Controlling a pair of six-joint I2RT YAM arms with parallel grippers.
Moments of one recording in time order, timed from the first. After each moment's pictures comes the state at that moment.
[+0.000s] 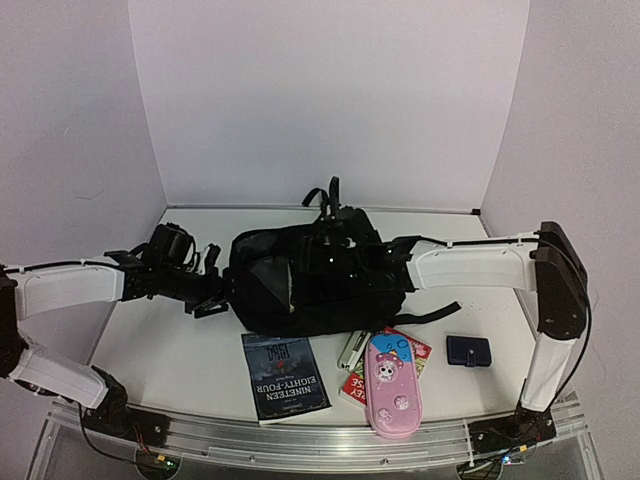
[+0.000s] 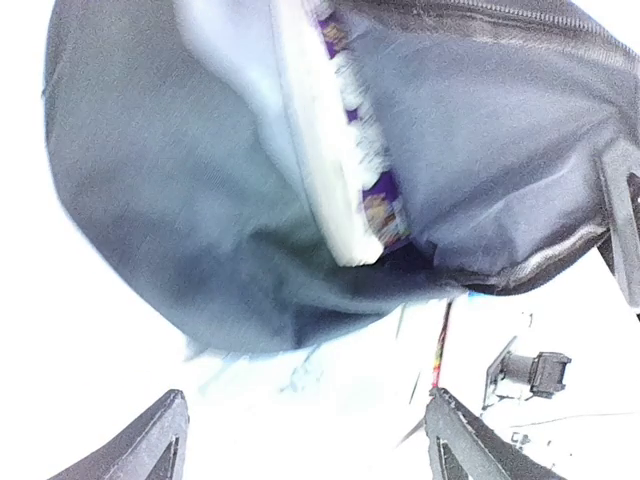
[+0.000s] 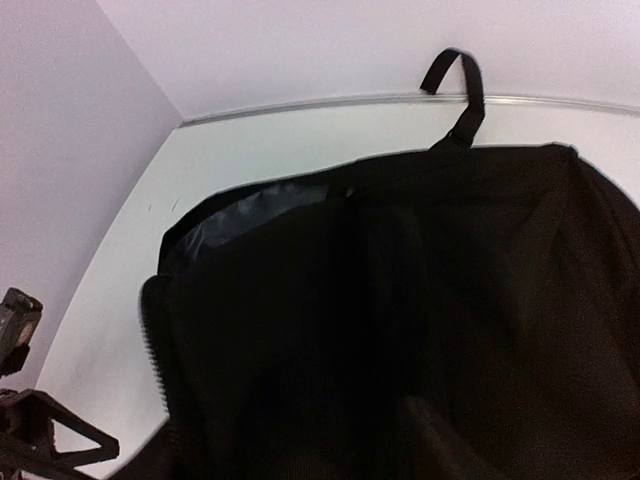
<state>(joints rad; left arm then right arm) -0.54 1.29 0.75 -0.25 0.43 -0.73 0.98 1.90 1.41 -0.02 0.37 0.60</state>
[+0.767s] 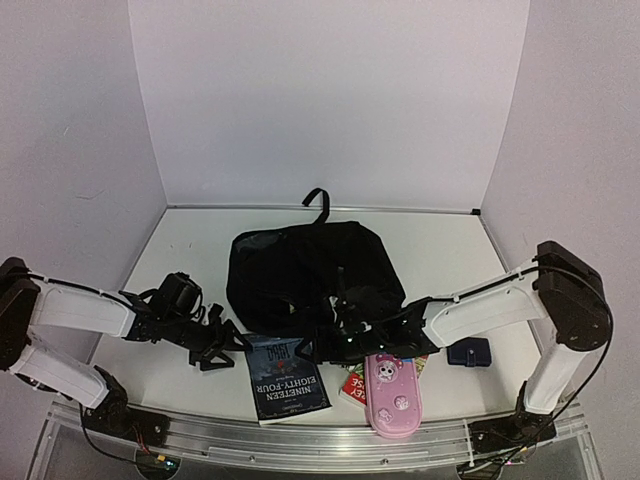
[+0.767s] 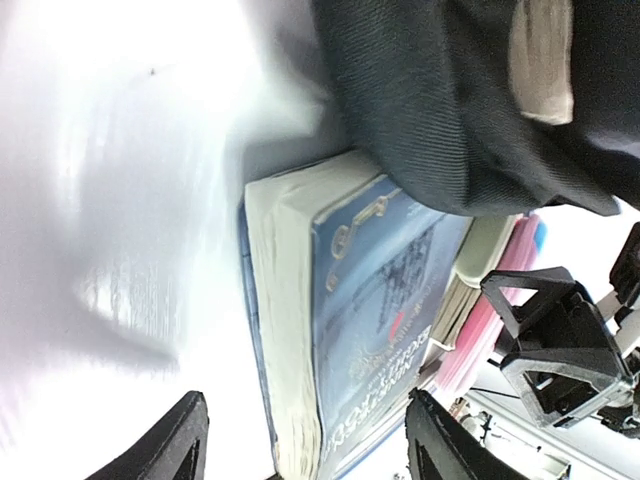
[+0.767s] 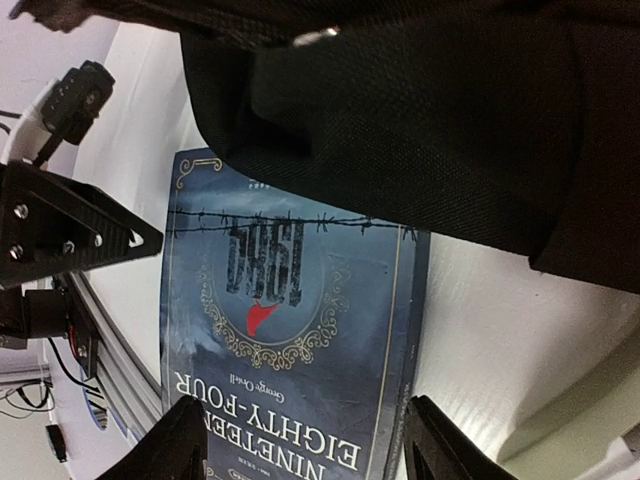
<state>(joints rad) -0.64 1.31 0.44 -0.06 0.55 -1.05 1.12 1.78 0.94 0.08 -0.08 0.92</state>
